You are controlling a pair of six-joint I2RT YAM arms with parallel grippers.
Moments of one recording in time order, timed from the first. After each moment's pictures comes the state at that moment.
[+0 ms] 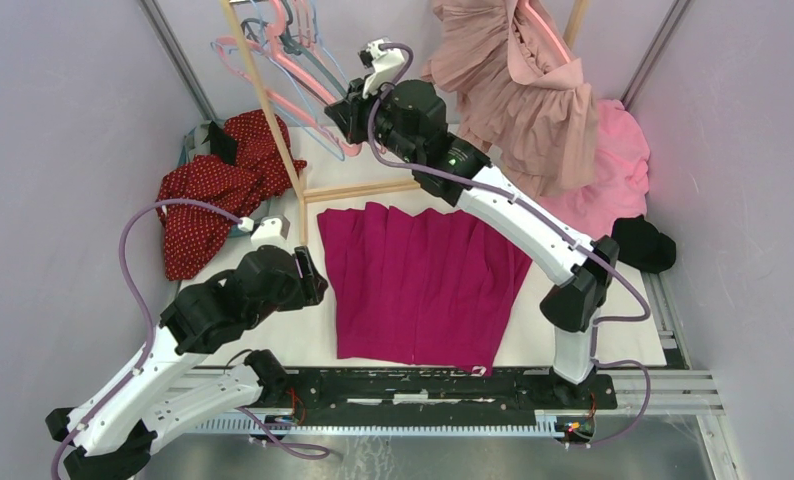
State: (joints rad) left arm -0.83 0.69 1.01 -1.10 -0.39 -0.79; right arm 0.86 1.92 2.13 -0.16 0.06 0.26
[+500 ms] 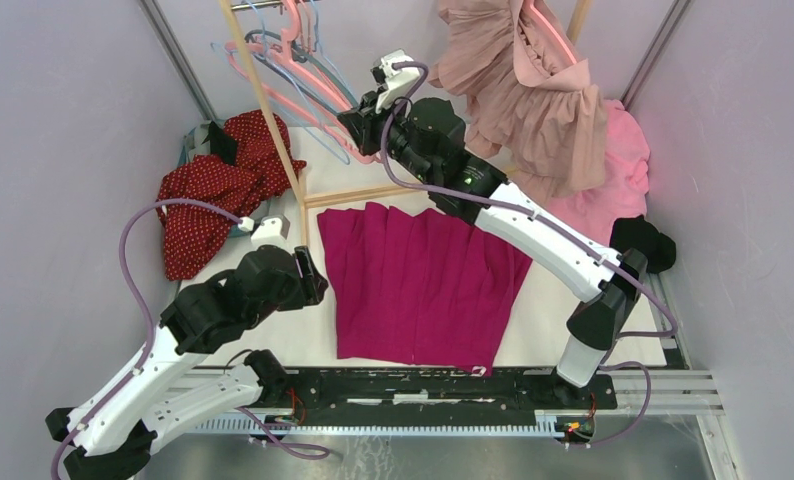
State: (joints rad) left arm -0.83 0.69 1.01 -1.10 -0.39 -0.79; right arm 0.88 1.74 1.87 -0.02 0.14 0.17
